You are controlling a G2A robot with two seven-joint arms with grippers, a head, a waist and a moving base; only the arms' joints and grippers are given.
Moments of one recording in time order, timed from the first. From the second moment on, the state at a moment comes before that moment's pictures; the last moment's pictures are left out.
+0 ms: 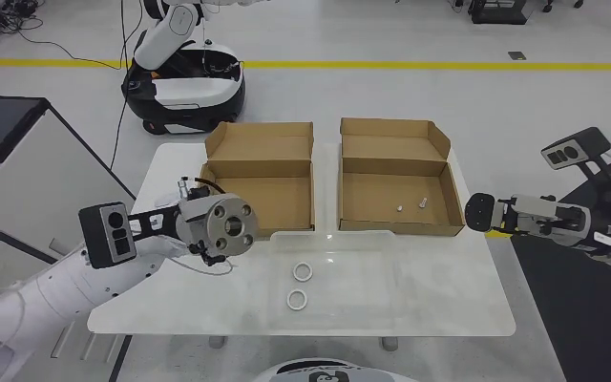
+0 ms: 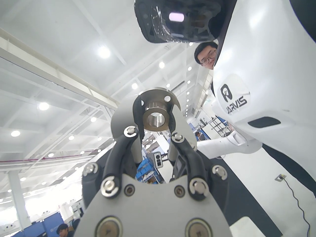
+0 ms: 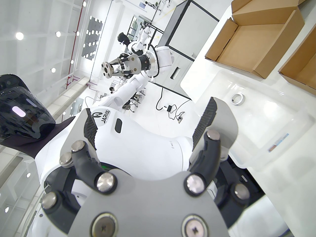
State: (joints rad) left arm 0.69 -0.66 -0.37 -1.82 1.16 -0.32 1.50; right arm -1.79 -0.74 2.07 -2.05 0.83 0.02 1.27
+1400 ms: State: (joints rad) left arm 0.65 -0.63 -0.33 -1.89 1.03 -0.28 1.54; right arm -1.79 -0.74 2.07 -2.05 0.83 0.02 1.27
